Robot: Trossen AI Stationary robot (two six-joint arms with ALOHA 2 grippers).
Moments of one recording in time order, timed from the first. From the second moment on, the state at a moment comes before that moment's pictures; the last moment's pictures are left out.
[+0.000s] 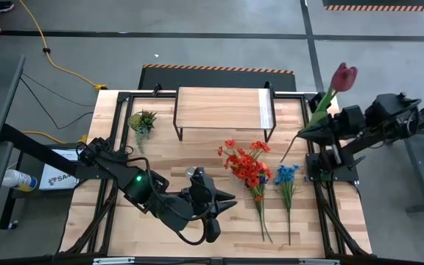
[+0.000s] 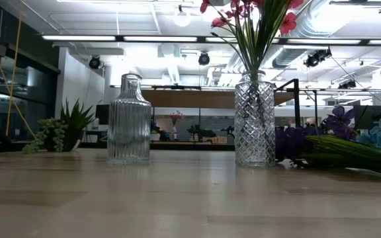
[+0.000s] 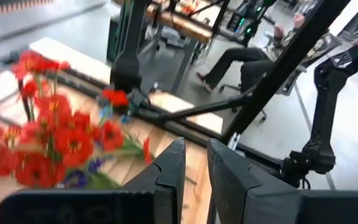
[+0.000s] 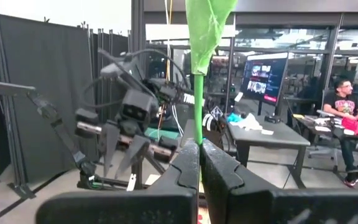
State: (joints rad) left arm -0.59 1.90 2.22 -0.73 -0.69 -0.66; right arm 0.35 0.81 1.29 -0.33 0.15 -0.05
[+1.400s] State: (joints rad) left arm -0.58 1.91 2.19 -1.11 -0.67 -1.02; right arm 0.35 0.77 1.29 -0.92 0.19 0.20
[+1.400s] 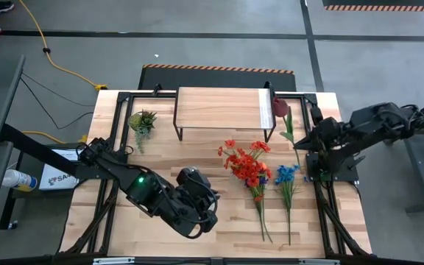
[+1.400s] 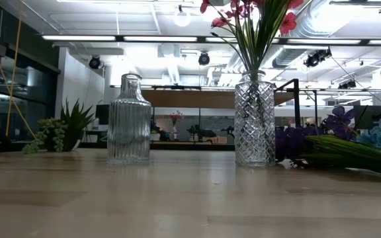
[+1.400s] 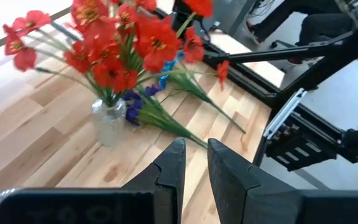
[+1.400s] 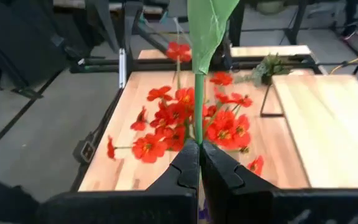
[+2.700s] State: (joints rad) left arm -0.58 1.91 2.05 -1.48 -0.69 -1.43; right arm 0.79 1.04 1.29 -0.37 0.28 -0.21
